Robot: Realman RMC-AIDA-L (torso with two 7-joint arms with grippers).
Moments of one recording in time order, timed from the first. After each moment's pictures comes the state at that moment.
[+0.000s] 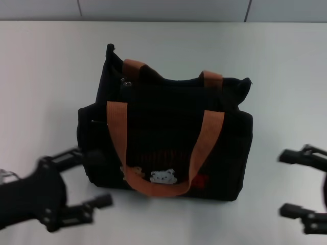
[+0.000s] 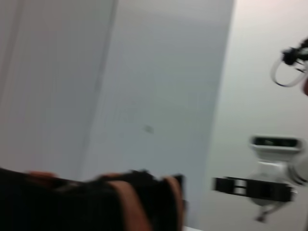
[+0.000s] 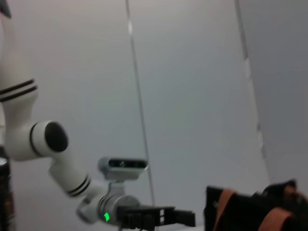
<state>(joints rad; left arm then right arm) -0.31 -1.98 0.40 0.28 2.11 2.01 -0.80 0.31 2.05 -0.41 -0.49 -2.08 -2.14 0.87</state>
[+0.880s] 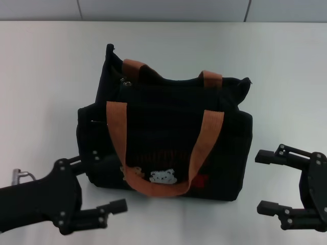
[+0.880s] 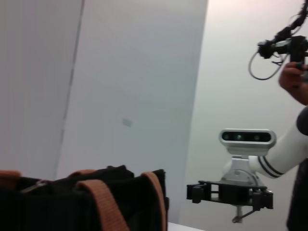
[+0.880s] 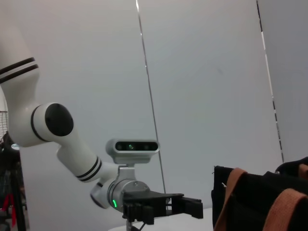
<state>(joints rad) -0.33 -2.03 0.47 0.33 2.11 2.01 -0.81 0.36 2.08 -0.42 -0.49 -2.14 -2.07 0.89</state>
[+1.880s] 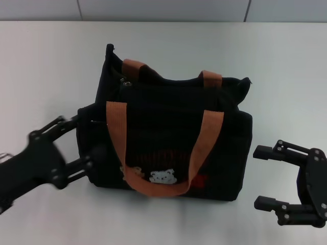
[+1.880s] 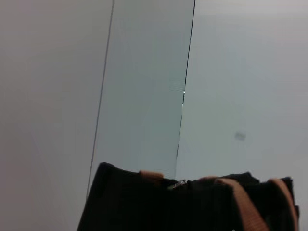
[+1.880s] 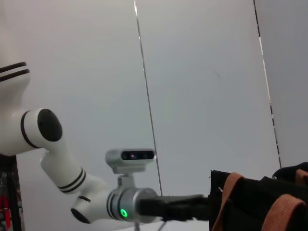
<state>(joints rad) -0.27 -2.07 0.28 0.33 2.03 1.86 -0.77 0.37 2.08 -0.42 -0.48 -2.13 -2.07 0.88</state>
